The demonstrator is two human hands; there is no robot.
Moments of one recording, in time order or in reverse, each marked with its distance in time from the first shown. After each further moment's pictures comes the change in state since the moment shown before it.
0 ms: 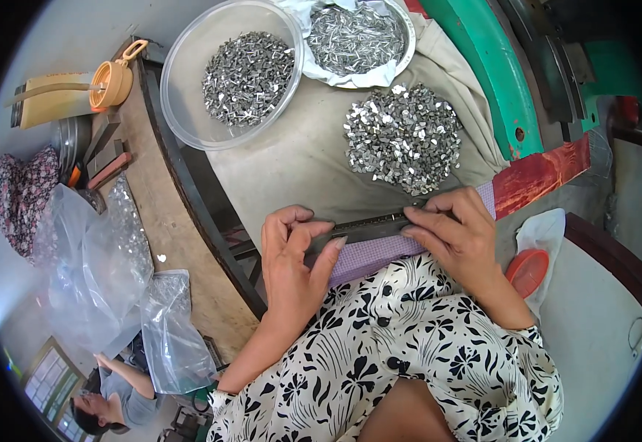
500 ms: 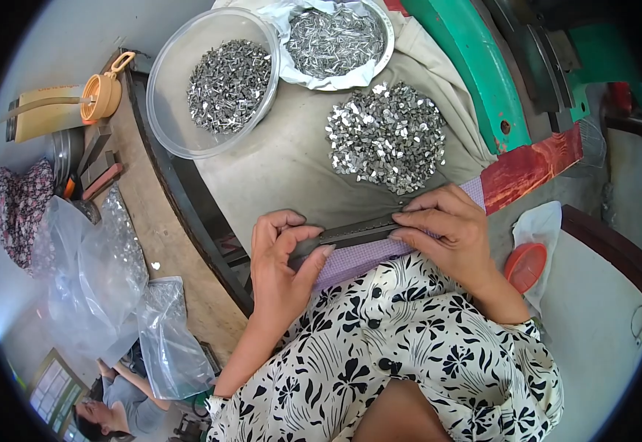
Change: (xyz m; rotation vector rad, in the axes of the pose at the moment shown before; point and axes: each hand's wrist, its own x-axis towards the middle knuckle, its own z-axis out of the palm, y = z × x) left_hand 0.001 -0.008 -0.003 -0.115 -0.057 0.017; right_hand 0.002 0.002 -0.005 0.140 -0.045 0.083
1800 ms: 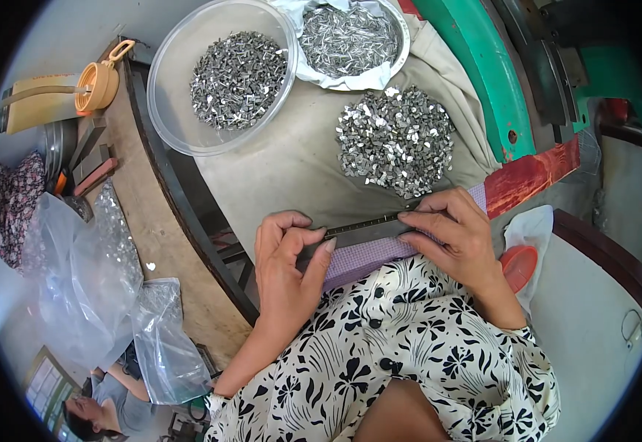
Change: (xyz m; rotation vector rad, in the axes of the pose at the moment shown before) left_hand 0.002 0.005 0.003 0.017 0.033 -0.026; right_hand 0.006 -0.002 -0.005 -0.076 -0.051 -0.099
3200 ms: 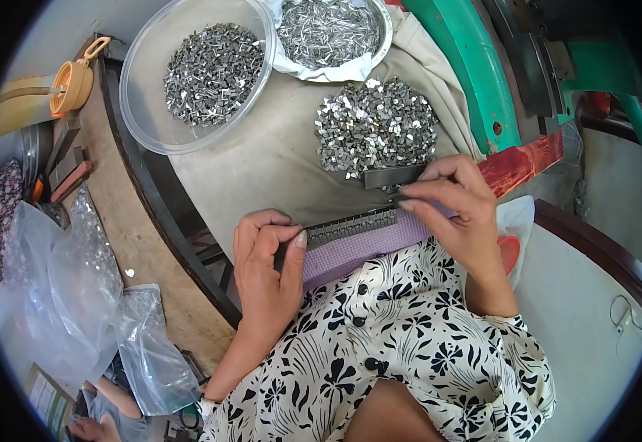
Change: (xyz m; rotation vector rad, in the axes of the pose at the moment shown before) left_hand 0.000 -0.003 0.001 -0.055 0.024 -0.005; right_hand 0.013 0.005 -0.014 -0.014 0.078 0.125
